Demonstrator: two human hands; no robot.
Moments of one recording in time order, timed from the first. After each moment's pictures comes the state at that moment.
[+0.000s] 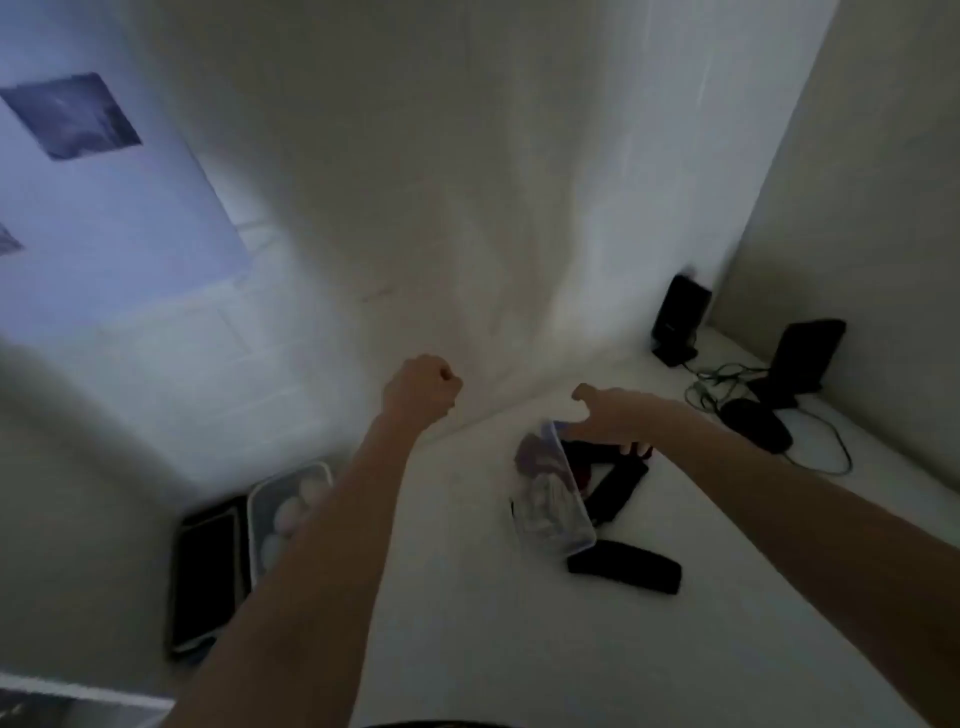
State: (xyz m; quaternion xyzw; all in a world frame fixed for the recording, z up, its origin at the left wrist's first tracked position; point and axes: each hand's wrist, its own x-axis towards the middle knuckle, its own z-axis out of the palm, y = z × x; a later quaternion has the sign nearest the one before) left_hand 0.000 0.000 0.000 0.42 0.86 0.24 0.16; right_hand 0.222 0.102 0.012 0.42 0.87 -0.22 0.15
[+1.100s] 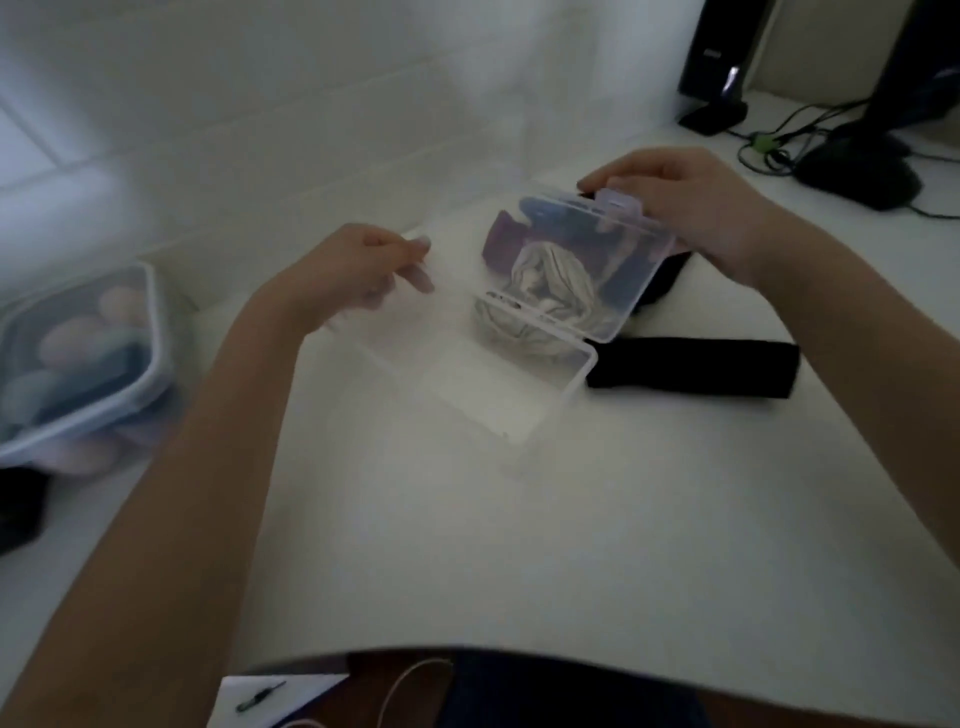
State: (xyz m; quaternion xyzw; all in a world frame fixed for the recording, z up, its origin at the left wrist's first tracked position) left_hand 0.005 -0.022 -0.176 0.48 0.72 0.36 0.34; right_hand 0.256 0.101 -0.160 0.38 0.75 -0.46 -0.28
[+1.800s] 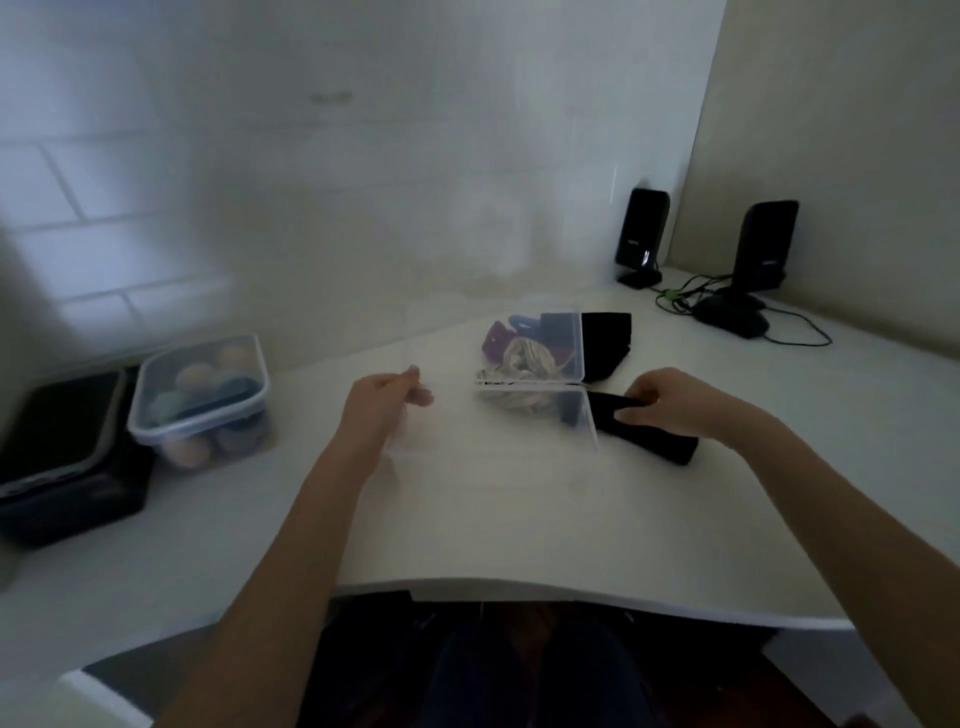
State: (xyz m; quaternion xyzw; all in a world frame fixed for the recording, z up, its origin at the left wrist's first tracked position) left_hand 0.061 -0.116 -0.204 0.34 0.70 0.57 0.25; right_hand 0.334 0.031 -0.189 0.49 0.84 -0.22 -0.08
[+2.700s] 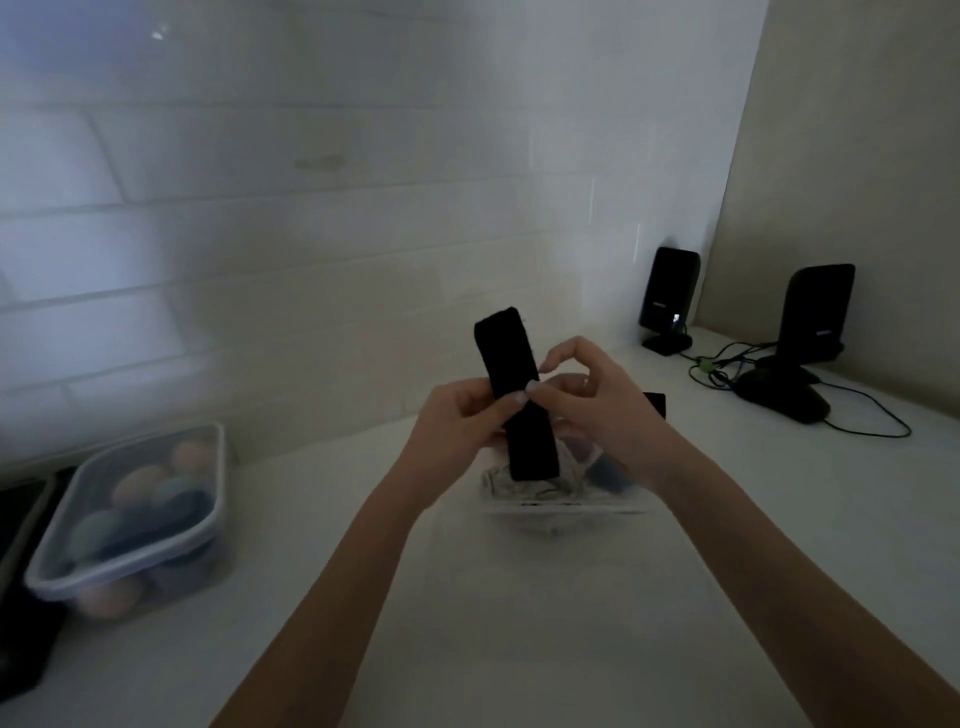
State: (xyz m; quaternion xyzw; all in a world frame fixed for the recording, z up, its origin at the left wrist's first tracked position) left_hand 0.084 -0.028 -0.159 0.52 0.52 0.61 0.30; right_hand 0.227 0.045 -0.138 0.21 0.69 -0.59 -0.37
